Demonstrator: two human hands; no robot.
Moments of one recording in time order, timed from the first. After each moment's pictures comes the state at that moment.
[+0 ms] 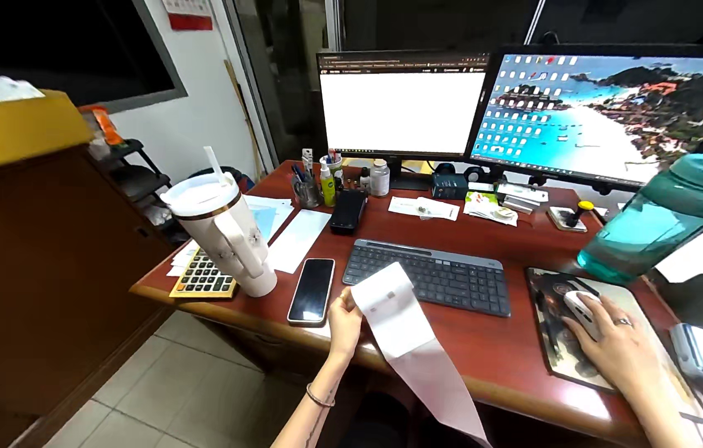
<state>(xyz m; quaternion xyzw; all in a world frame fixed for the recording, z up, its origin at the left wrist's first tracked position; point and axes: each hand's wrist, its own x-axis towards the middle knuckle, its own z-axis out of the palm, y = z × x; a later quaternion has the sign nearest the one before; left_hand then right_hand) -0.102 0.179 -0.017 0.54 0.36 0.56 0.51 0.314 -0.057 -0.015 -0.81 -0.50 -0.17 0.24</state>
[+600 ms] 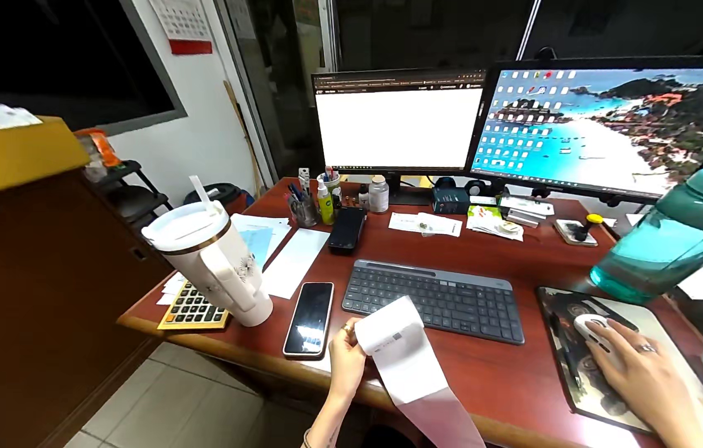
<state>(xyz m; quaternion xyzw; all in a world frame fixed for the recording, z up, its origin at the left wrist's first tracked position) -0.104 0.172 -0.019 0.57 0.34 0.55 0.51 0.322 -0.055 -0.027 -0.78 -0.53 -0.21 0.26</state>
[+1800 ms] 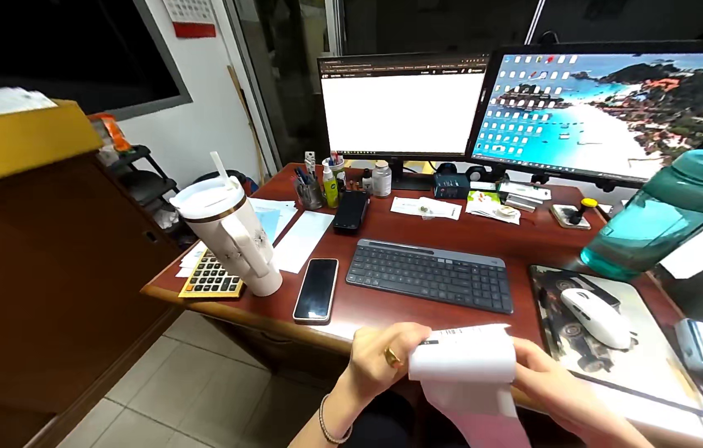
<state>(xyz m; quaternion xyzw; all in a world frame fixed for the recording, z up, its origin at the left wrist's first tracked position) -0.111 0.101 0.060 0.78 0.01 0.63 0.06 0.100 -0.044 0.095 -0.47 -0.53 0.48 0.50</state>
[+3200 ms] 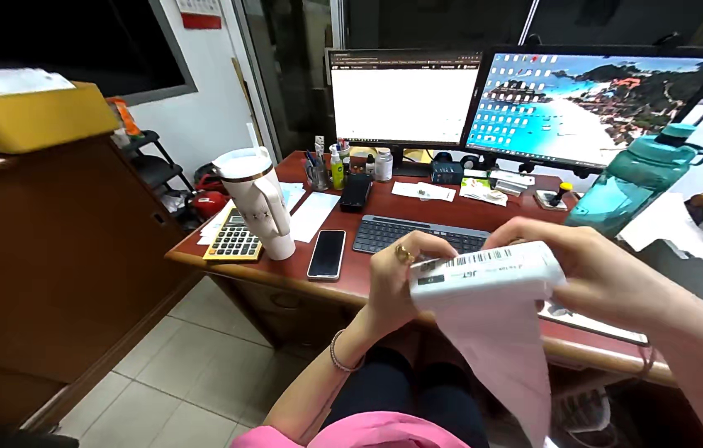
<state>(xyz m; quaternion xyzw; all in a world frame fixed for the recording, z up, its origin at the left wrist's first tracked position) -0.122 0.054 0.137 0.71 -0.08 0.60 0.35 0.070 -0.073 0.227 -0.48 -0.80 0.04 0.35</state>
